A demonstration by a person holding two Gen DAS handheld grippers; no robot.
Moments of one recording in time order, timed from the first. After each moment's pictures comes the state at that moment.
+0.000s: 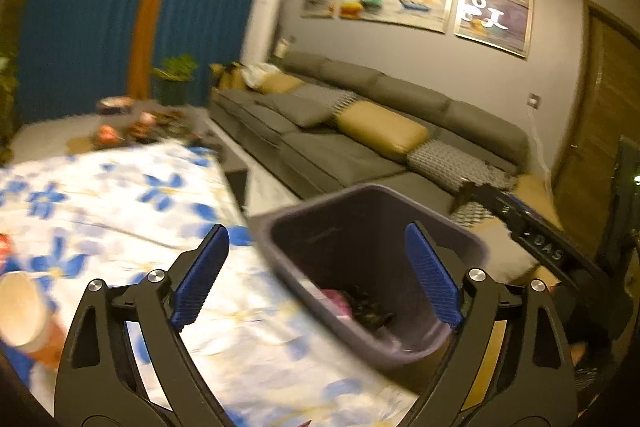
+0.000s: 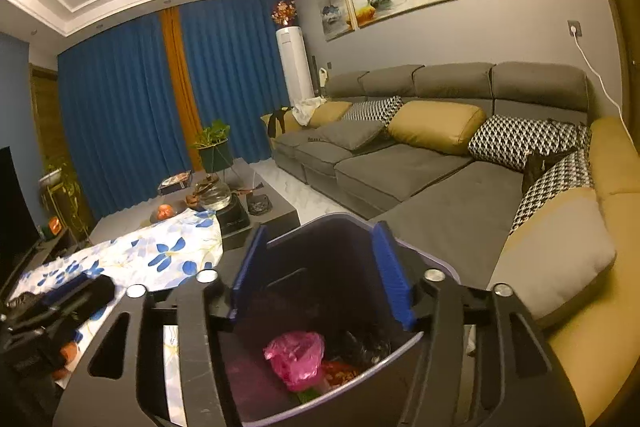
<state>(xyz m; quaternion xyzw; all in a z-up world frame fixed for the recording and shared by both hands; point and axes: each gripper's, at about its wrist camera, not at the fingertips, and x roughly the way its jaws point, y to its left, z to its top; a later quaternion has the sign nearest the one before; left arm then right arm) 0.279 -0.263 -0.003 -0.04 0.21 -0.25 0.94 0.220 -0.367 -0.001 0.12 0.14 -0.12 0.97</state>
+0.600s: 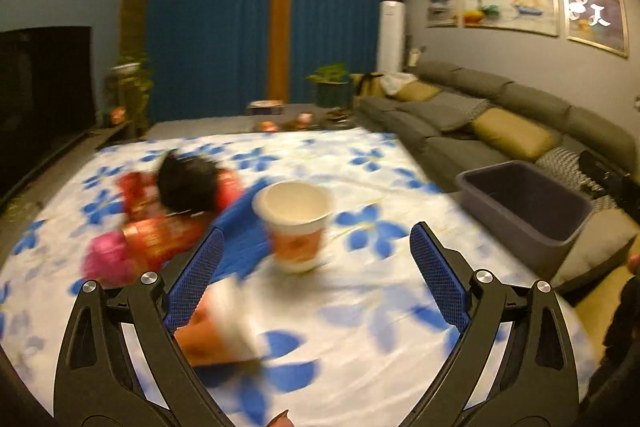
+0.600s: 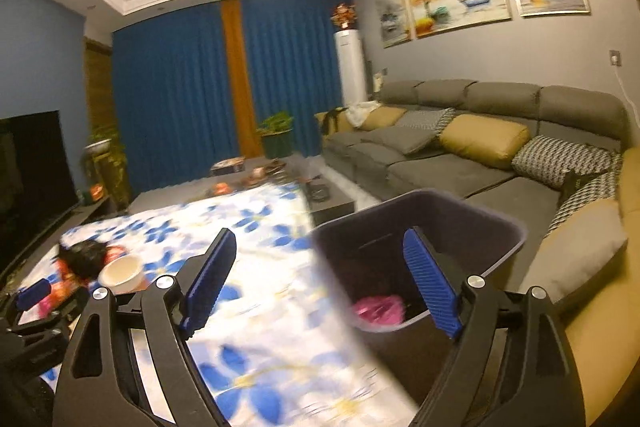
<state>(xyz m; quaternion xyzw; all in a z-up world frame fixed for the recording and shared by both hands) 0.169 -0.103 -0.019 -0.02 0.21 0.00 0.98 0.162 -0.252 -0.009 0.07 0.14 -0.03 0.99</state>
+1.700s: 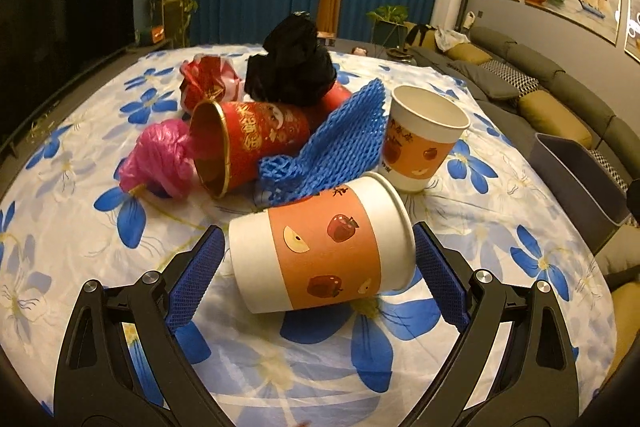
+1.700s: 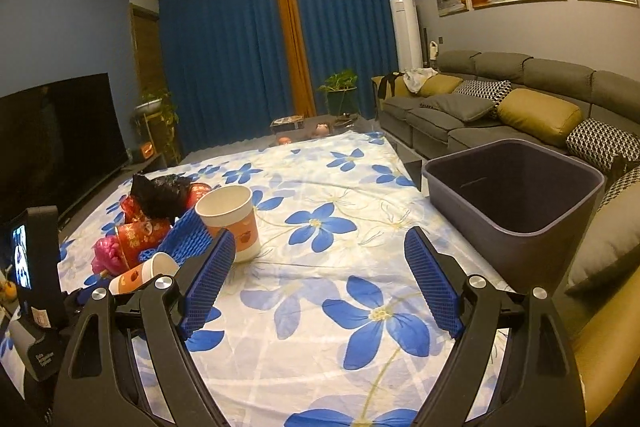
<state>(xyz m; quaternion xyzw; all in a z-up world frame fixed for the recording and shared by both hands) 0.182 -0.024 -0.076 -0.09 0.33 0.06 0.94 0.150 -0.153 -0.043 0.06 0.20 0.06 0.98</state>
